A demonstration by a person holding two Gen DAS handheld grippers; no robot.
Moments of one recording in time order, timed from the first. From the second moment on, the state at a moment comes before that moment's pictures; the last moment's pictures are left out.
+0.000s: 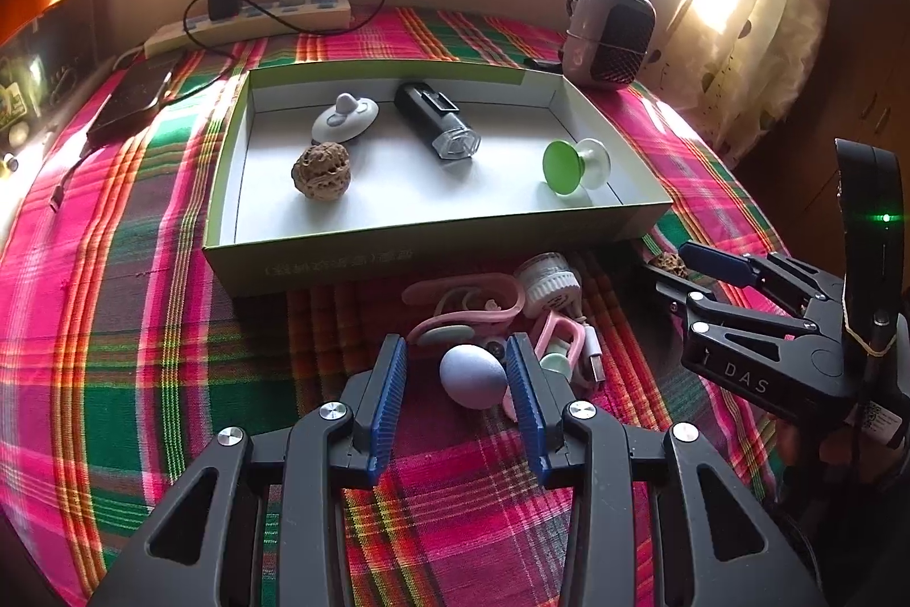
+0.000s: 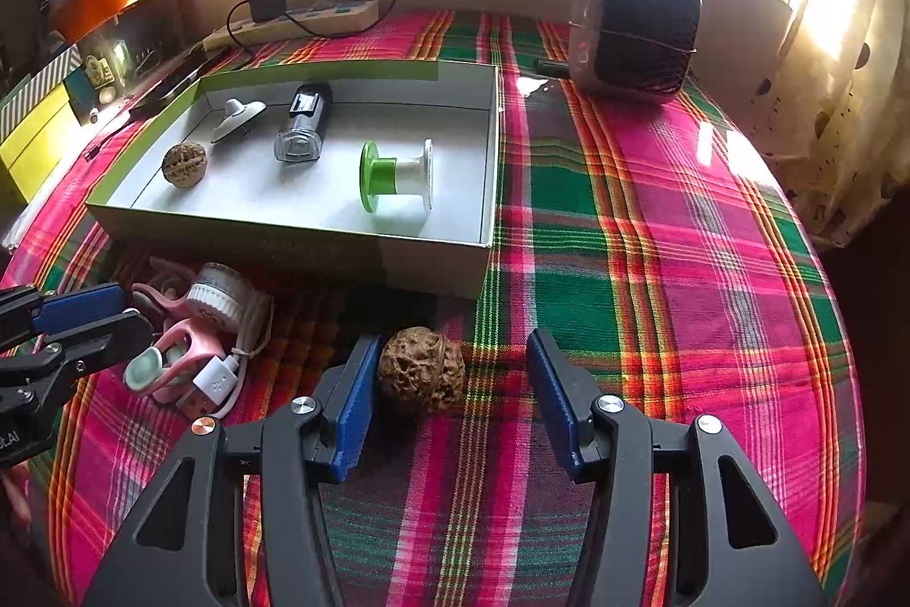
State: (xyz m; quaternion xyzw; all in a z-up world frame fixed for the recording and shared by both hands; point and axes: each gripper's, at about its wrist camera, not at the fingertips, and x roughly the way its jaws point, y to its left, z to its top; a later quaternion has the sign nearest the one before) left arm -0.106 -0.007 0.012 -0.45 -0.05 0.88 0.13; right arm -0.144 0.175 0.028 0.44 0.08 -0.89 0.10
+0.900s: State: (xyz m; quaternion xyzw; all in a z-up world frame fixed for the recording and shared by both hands) left arm -0.103 -0.006 0.009 -0.45 -0.04 0.88 0.12; right arm -0.140 0.178 0.026 0.44 0.06 -0.89 0.10
